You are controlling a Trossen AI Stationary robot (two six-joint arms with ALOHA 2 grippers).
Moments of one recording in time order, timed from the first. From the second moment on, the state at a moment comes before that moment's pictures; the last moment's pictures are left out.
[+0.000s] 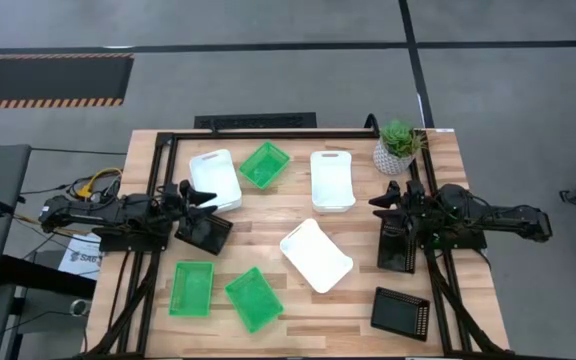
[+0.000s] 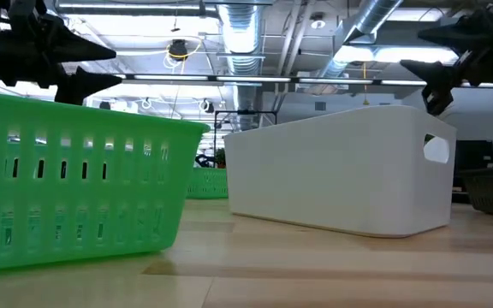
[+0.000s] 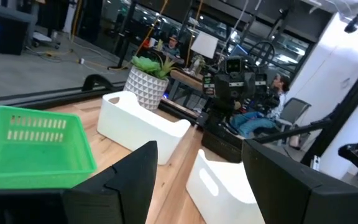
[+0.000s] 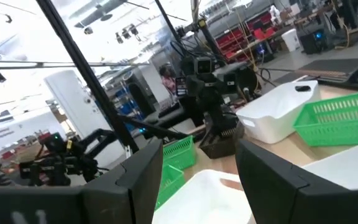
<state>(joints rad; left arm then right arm) -0.10 0.03 0.01 0.08 -0.35 -0.42 -0.11 0.03 0.01 0.20 -0.13 0.52</state>
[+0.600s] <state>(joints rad) -0.10 0.05 0.15 0.18 -0.35 -0.45 -0.10 0.10 0.13 0.24 0.14 0.69</state>
